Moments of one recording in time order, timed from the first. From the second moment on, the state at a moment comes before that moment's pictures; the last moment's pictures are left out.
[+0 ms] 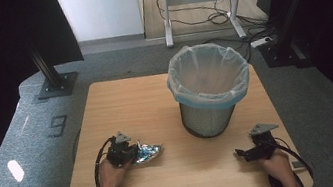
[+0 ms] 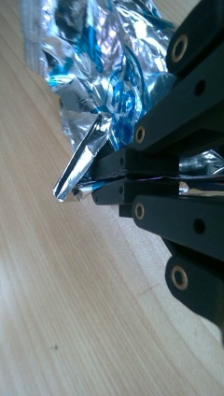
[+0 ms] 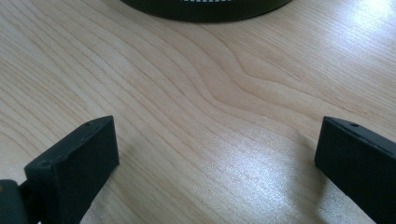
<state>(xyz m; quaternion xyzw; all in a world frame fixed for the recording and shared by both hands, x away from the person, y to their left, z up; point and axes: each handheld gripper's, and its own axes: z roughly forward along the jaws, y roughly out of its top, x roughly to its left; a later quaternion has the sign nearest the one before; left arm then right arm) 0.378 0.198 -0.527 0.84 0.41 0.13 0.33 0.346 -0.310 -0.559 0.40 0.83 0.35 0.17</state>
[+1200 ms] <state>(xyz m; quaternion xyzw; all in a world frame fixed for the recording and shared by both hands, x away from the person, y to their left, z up) 0.402 0.197 -0.430 0.85 0.38 0.11 0.34 0.346 -0.310 -0.559 0.40 0.83 0.35 0.17</state>
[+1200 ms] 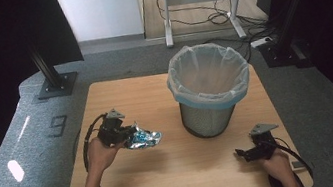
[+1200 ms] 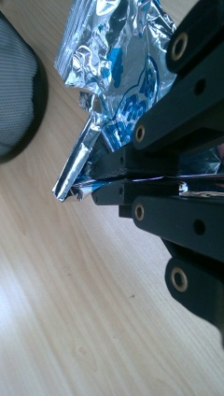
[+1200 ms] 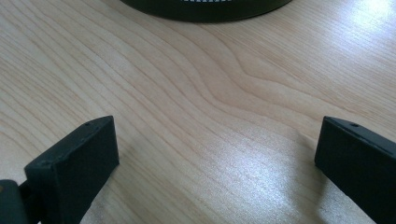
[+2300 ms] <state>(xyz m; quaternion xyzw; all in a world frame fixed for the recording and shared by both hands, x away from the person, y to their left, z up) 0.418 0.198 -0.334 0.85 0.36 0.10 0.36 0.346 -0.310 -0.559 0.40 0.83 0.35 0.17</state>
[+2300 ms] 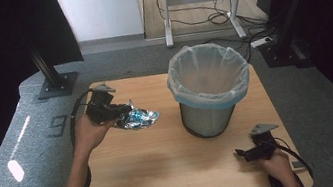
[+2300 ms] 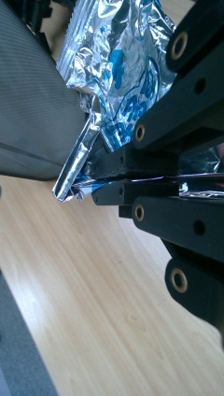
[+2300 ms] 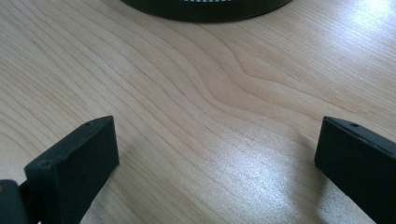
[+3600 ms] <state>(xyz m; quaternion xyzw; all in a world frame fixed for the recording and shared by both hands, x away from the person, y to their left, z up) 0.440 0.171 -0.217 0.86 0.33 0.10 0.39 0.346 -0.311 -0.559 0.40 0.83 0.35 0.17</state>
